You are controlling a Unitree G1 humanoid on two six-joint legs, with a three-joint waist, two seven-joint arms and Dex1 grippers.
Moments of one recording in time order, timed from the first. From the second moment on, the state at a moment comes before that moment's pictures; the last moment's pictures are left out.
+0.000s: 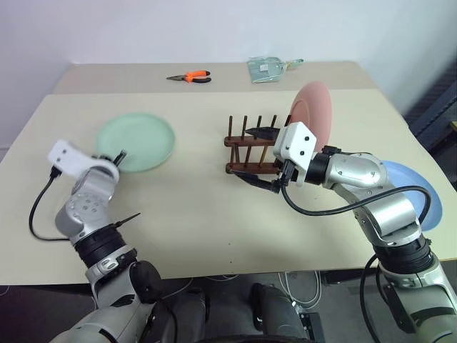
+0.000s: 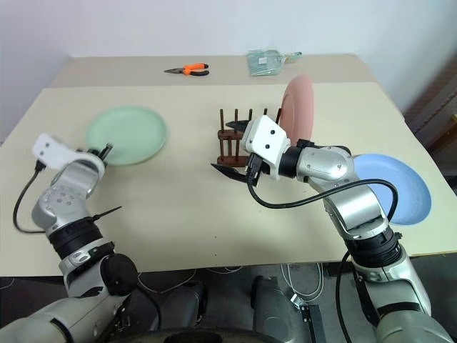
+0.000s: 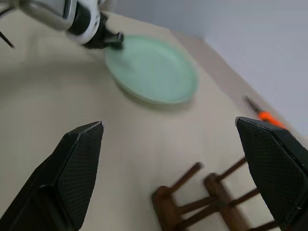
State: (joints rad) left arm -0.67 0.11 0.63 -0.08 -0.53 0.79 0.27; right arm -0.59 -0.61 0.21 -0.36 0.21 0.35 0.77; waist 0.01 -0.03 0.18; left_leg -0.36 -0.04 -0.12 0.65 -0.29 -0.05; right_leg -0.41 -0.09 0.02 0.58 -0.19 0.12
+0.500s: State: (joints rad) left arm -0.80 0.12 0.29 -0.31 -0.58 1.00 0.18; right arm -0.85 -0.57 0.42 0.11 -0.37 -0.15 0.60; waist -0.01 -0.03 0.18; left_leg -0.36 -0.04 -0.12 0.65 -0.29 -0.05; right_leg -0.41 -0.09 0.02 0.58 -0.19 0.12
